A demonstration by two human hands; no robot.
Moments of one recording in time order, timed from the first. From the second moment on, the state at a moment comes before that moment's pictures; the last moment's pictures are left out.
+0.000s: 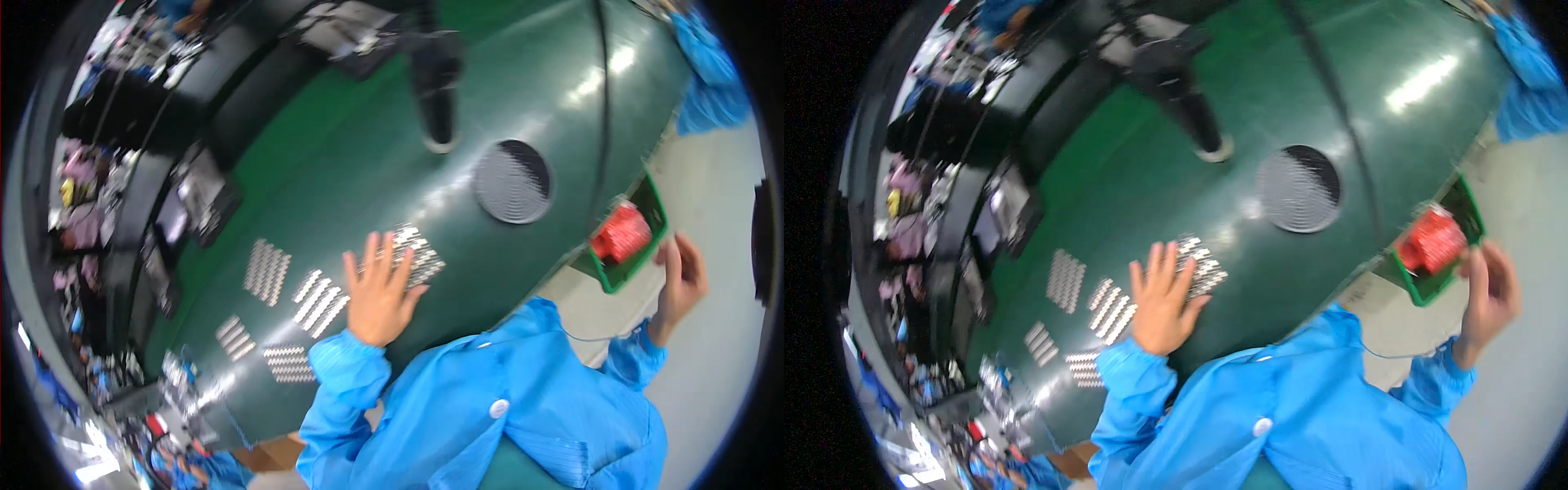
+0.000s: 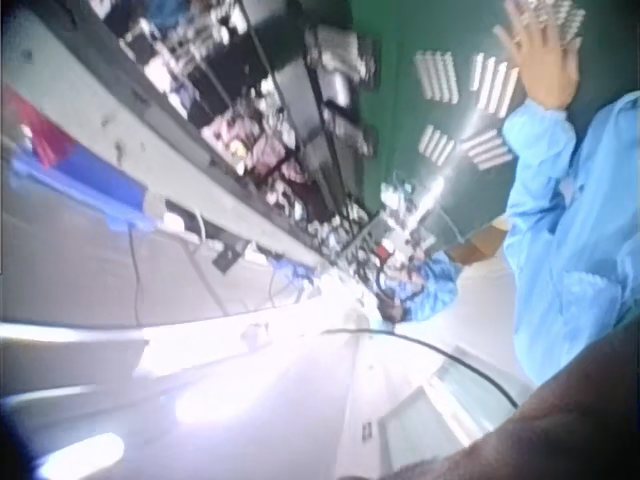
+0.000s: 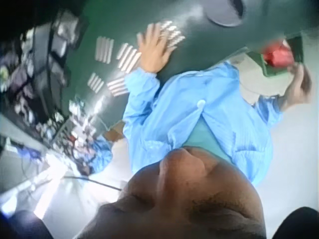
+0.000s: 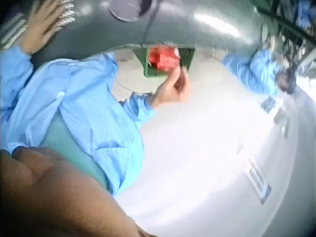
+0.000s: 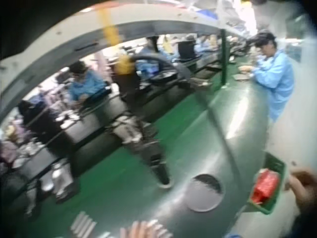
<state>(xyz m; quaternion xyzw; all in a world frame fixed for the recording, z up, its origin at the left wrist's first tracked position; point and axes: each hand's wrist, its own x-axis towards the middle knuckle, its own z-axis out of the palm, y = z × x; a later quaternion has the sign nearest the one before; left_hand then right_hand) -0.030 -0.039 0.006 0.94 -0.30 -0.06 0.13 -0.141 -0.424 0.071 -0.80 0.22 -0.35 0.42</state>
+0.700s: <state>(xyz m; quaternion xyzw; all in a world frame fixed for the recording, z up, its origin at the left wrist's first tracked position) -0.002 -0.049 -0.005 0.94 -0.30 -0.03 0.15 0.080 -0.221 0.055 -0.65 -0.04 -0.19 0.74</state>
